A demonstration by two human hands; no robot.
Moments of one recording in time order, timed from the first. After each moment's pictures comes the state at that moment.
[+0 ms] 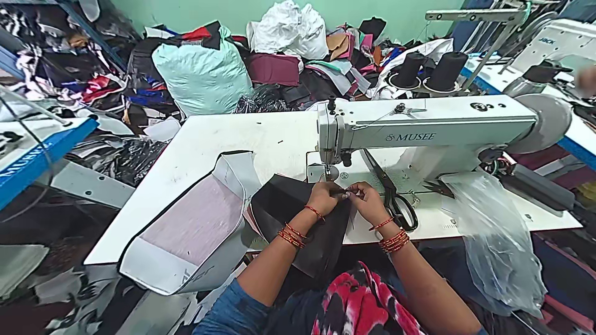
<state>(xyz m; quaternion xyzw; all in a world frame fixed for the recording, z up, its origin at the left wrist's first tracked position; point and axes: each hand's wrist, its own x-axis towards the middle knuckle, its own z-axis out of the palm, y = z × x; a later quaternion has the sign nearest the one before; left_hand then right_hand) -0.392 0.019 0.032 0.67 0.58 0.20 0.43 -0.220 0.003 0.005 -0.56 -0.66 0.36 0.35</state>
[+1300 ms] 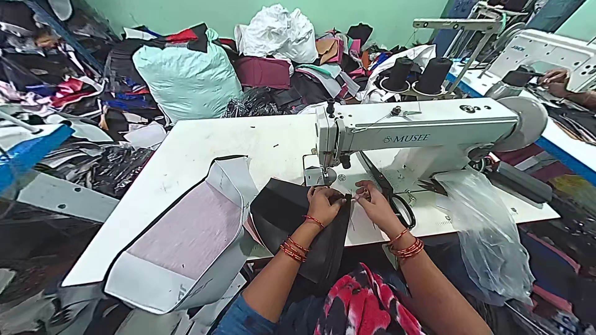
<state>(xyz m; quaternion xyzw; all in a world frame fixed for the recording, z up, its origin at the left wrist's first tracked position) -0.393 0.003 0.010 0.70 0.56 0.26 0.35 -0.208 -0.009 0.014 -0.59 -0.60 0.42 0.34</state>
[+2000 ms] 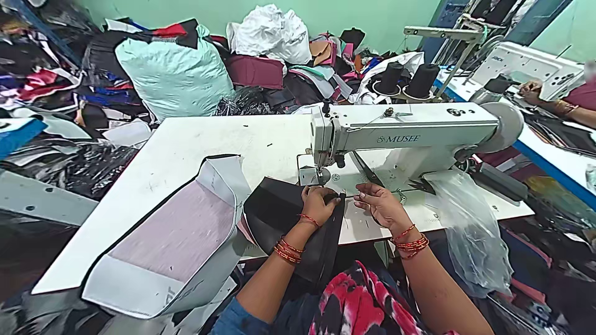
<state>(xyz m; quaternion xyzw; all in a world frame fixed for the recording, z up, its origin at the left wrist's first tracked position) -0.393 0.003 0.007 0.71 0.55 0.26 0.34 -0.192 -0.016 0.033 -0.52 -0.34 0.61 0.49</state>
